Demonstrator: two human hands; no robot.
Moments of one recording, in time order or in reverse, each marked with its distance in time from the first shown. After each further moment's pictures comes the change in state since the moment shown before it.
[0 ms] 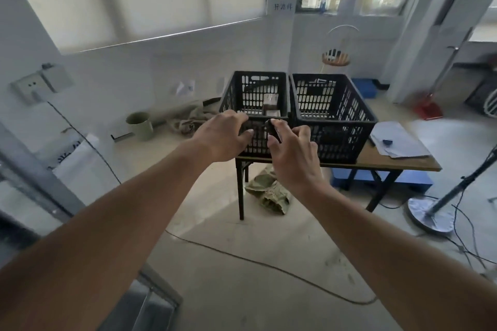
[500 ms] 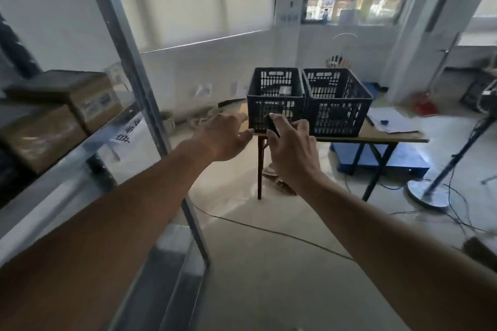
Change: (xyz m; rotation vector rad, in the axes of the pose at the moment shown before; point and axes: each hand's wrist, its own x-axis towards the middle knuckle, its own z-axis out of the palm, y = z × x) left_hand -0.310 -0.026 -0.056 0.091 0.062 0.015; right_hand -0.277 -0.128 -0.019 0.019 0.086 -0.074
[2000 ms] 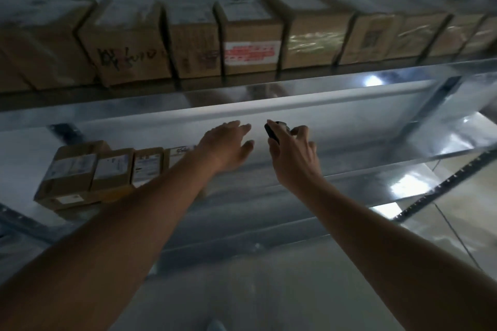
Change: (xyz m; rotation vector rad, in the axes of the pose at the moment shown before) left_hand -1.002 -0.043 -0.056 0.031 0.037 -1.244; right_hand -0.775 -0.382 0.026 0.179 -0.889 -0.923
